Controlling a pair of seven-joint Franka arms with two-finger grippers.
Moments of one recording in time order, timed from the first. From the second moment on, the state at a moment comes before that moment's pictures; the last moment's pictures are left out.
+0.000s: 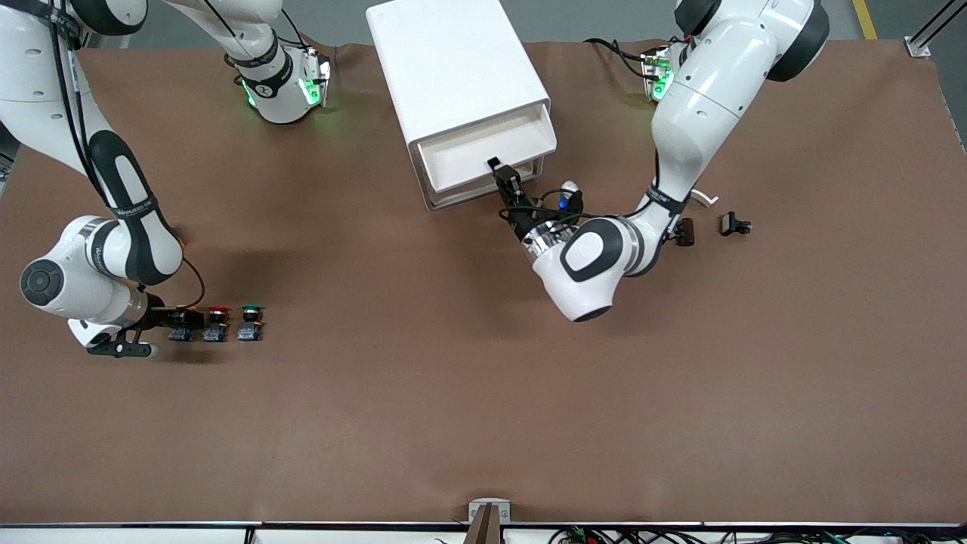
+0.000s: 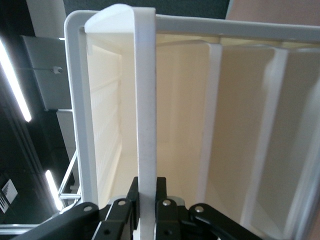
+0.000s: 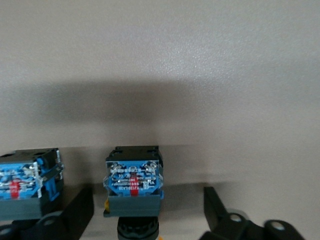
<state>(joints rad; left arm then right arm) -0.39 0.85 -0.19 -1.43 -1.02 1.31 -2.43 -0.25 0.63 0.00 -1.88 -0.04 2.45 -0.16</state>
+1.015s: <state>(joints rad) -0.36 0.85 -0.10 -1.33 -1.01 1.31 -2.43 -0.16 0.53 0.01 -1.57 0.02 1.85 -0.17</state>
